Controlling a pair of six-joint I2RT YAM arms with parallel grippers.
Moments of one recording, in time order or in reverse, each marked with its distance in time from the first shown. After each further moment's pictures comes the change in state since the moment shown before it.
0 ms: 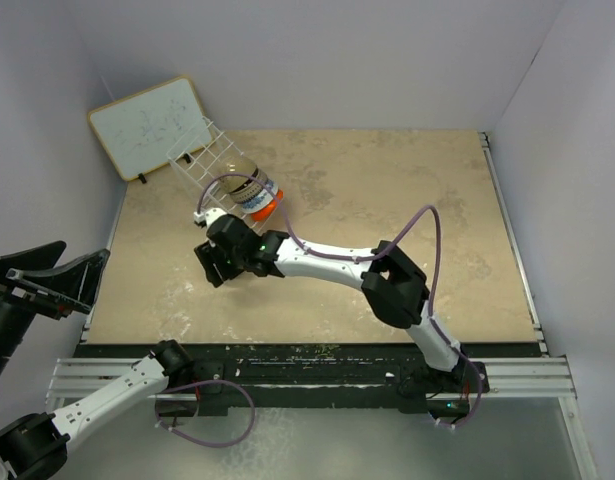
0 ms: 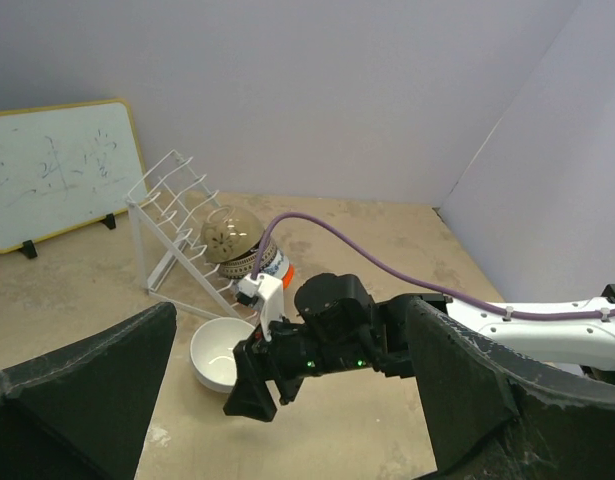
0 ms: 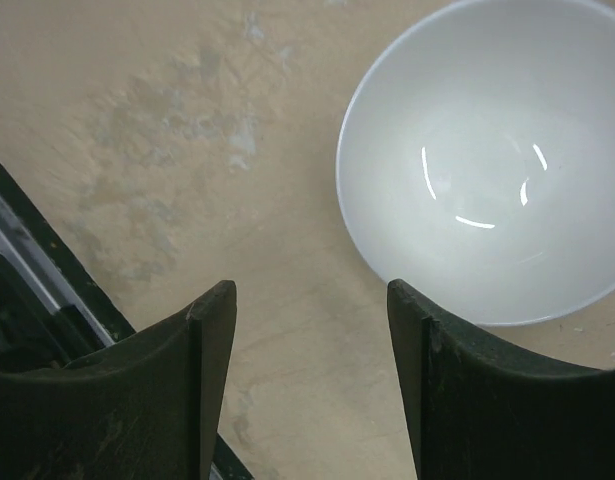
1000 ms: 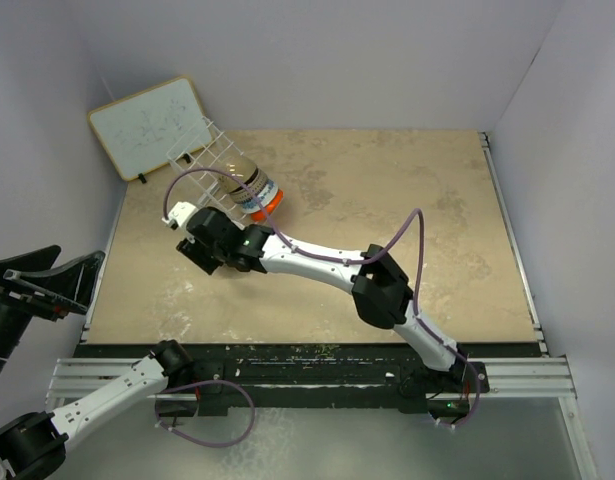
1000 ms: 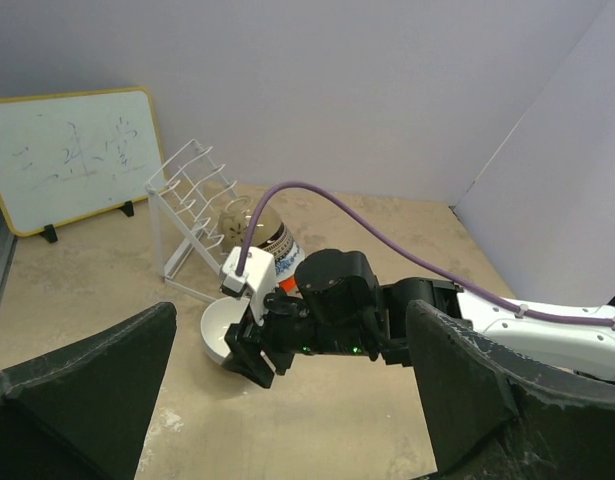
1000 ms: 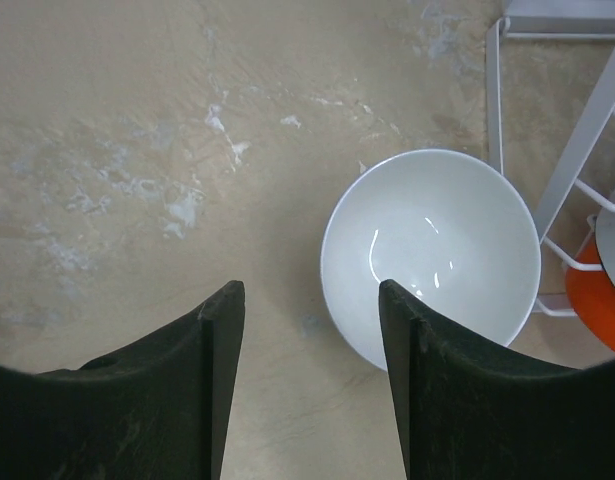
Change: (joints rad) left arm -0.021 -0.013 0.002 -0.042 -0.058 -0.010; right arm 0.042 0.124 0.286 -0.120 0.137 -0.396
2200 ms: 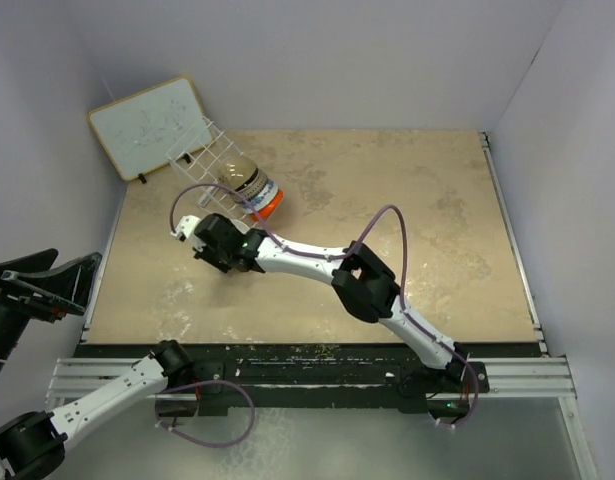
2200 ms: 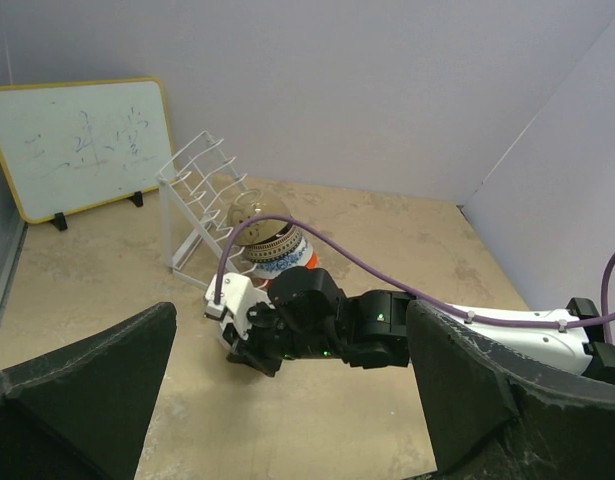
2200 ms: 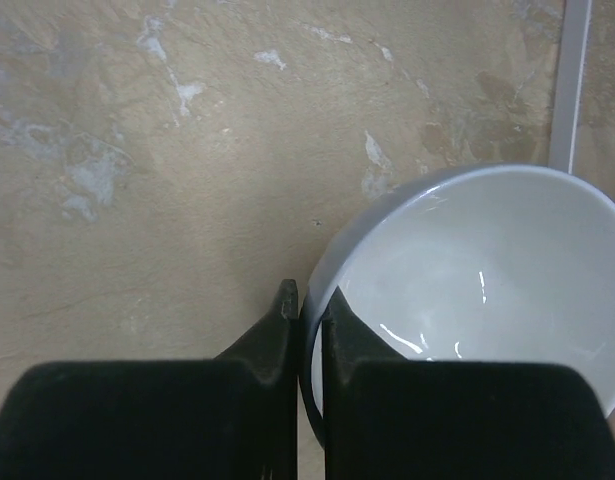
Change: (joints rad) left arm -0.011 -0.010 0.000 -0.029 -0.037 -0.018; right arm -0.043 0.152 0.000 0.051 -0.049 -0.148
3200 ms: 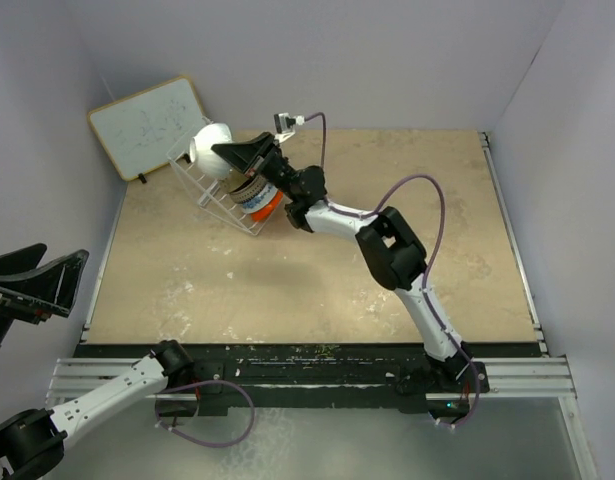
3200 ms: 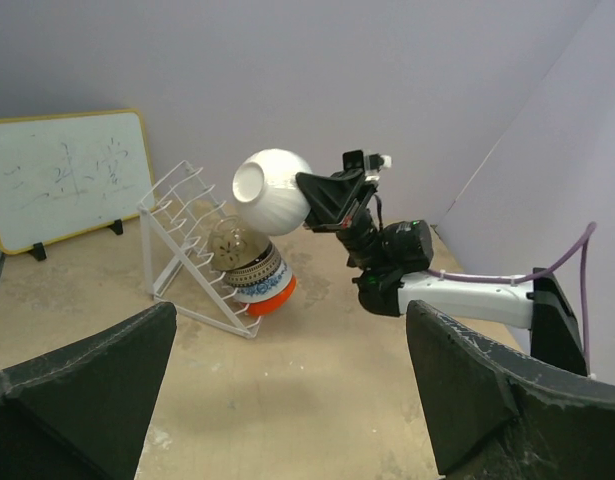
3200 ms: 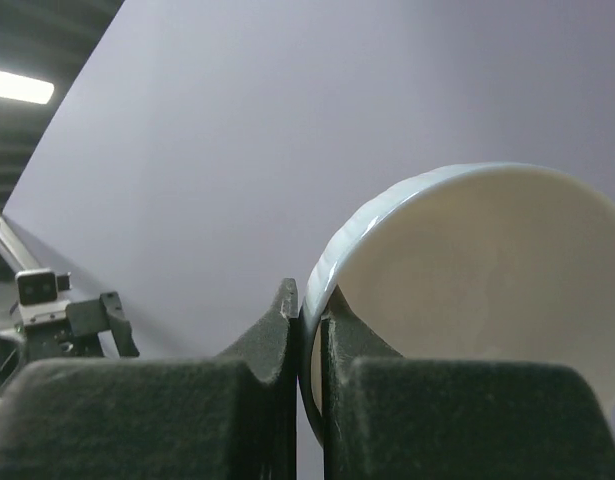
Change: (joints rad) left arm -0.008 0.024 0.071 0.028 0.028 0.023; right arm -0.355 -0.112 -0.294 1.738 -0.507 1.472
